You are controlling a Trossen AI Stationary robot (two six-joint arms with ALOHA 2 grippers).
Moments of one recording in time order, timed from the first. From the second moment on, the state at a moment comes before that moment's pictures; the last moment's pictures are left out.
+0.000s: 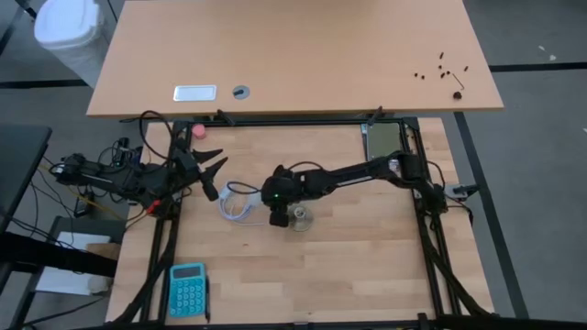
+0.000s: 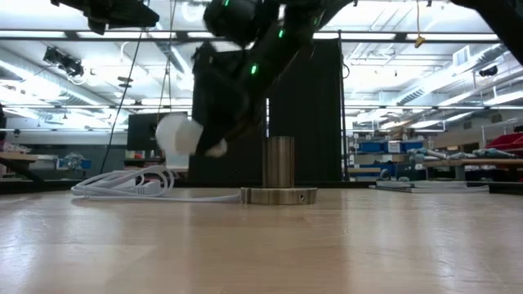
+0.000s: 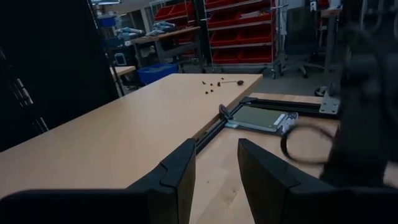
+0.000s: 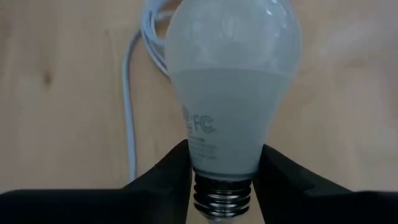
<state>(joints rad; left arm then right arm) -0.26 0.55 0.59 -0.13 -0.87 0.05 0.01 2.14 1.65 -0.42 0.11 0.07</state>
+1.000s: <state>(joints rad) -0.25 1.02 0.63 0.23 -0.48 0.02 0.24 1.65 0.79 0.51 0.46 0.18</state>
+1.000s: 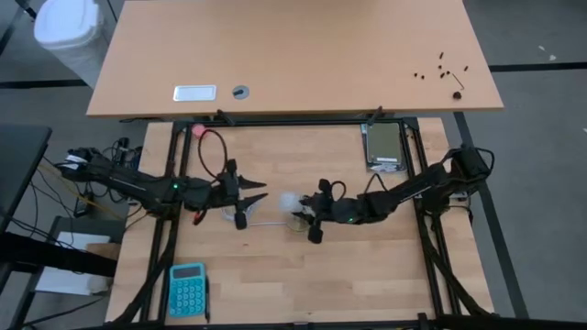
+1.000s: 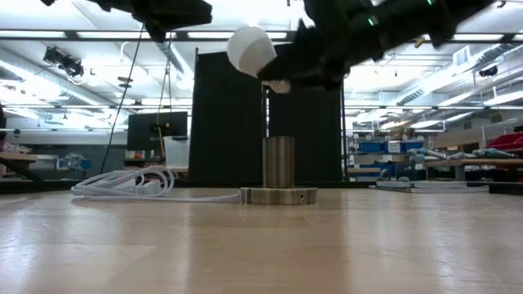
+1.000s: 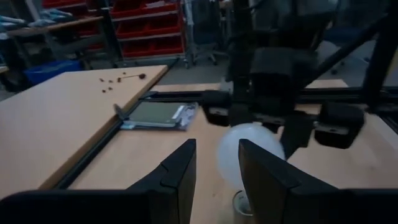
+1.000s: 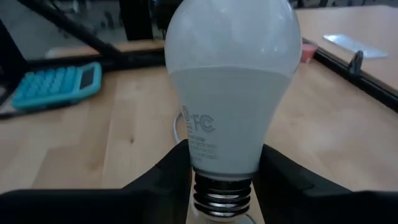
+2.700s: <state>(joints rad) -0.13 1.38 0.79 0.22 -0.23 0.00 0.25 2.08 0.61 1.40 0.52 -0.02</state>
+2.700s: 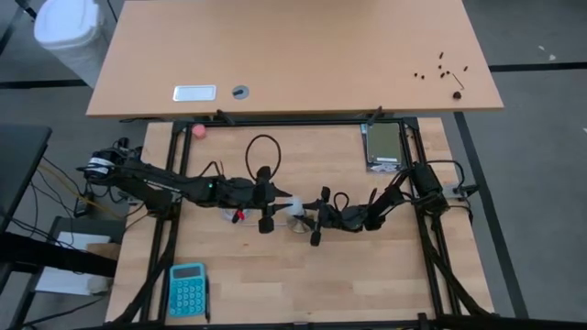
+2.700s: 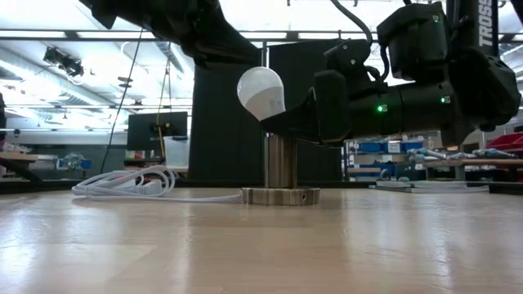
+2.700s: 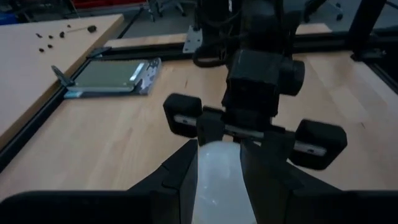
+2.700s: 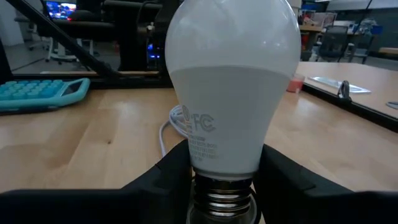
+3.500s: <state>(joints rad) -0.13 1.45 0.80 0.26 -0.21 -0.02 0.25 2.08 0.61 1.40 0.51 -0.05</state>
